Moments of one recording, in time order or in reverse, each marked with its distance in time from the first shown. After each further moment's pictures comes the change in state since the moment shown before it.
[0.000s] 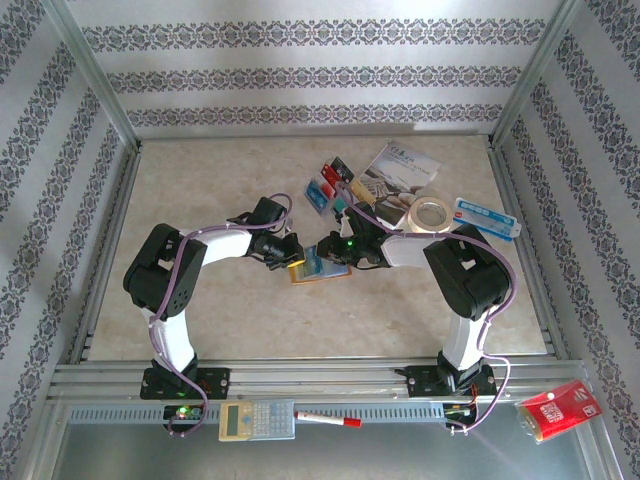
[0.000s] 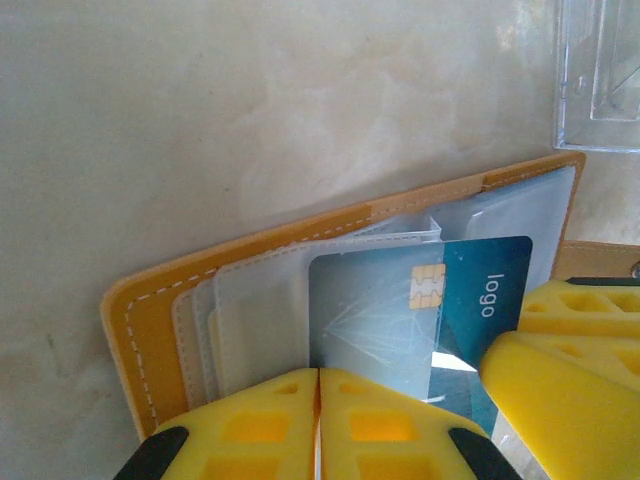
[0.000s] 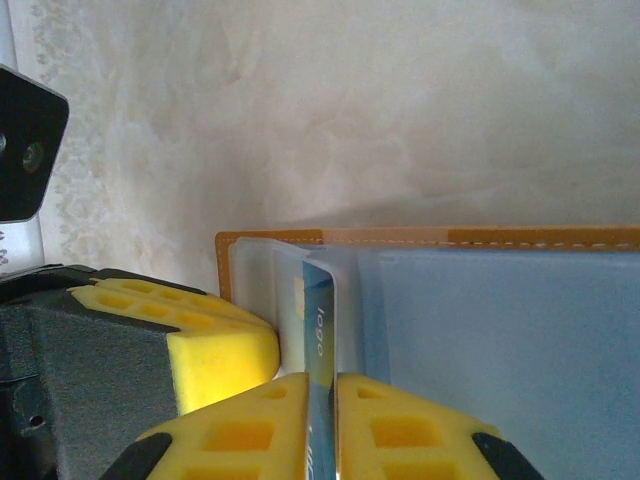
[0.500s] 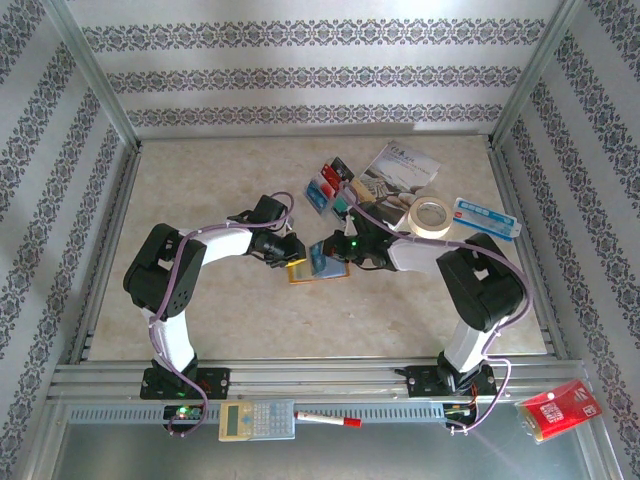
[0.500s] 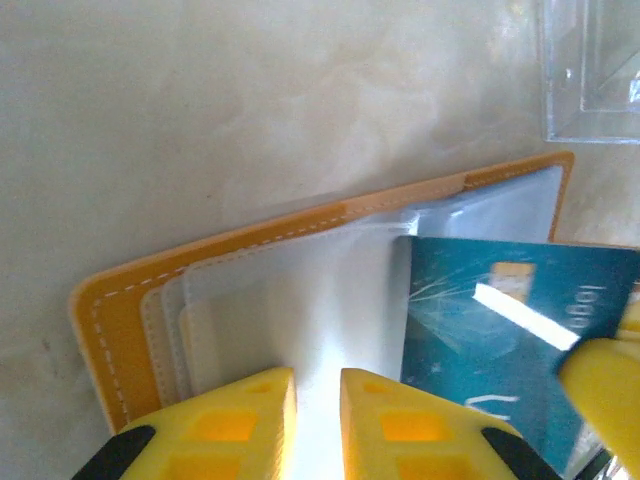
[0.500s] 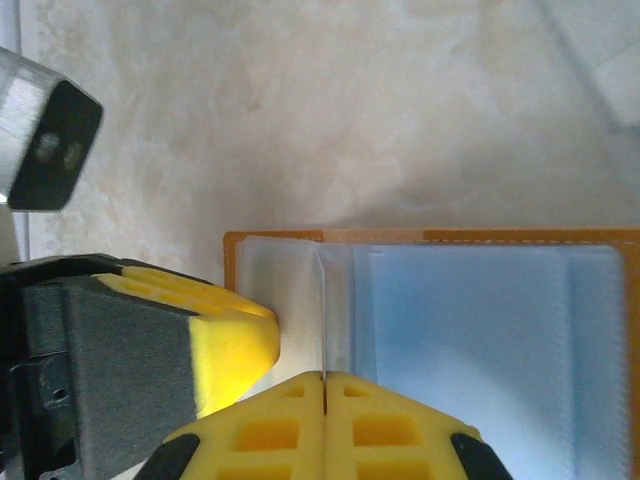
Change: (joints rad) left arm -0.003 -0.005 0.024 -0.035 -0.005 0.050; right arm -0.007 -0.121 -0.052 -0.026 0.101 -0.050
